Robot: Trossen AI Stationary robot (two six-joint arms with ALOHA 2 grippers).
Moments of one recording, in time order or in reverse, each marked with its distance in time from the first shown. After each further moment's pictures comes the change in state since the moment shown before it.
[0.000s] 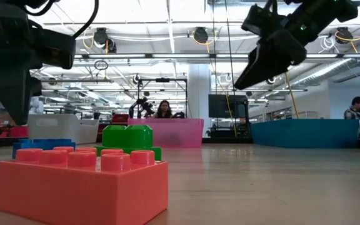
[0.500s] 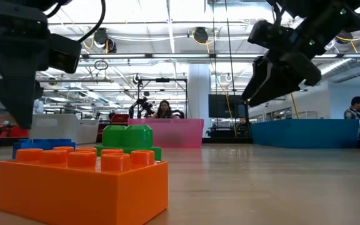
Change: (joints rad) left arm 0.050 0.012 0.000 0.040 0.032 -0.111; right arm 0.000 0.000 -0.074 0.023 0.000 -0.097
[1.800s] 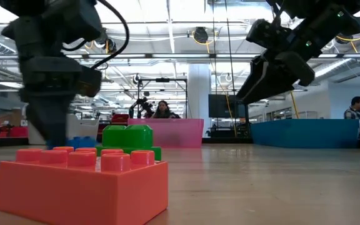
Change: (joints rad) left arm 0.122 0.195 -0.001 0.133 -0.065 0.131; right arm -0.019 0.000 -0.020 0.096 -0.001 -0.027
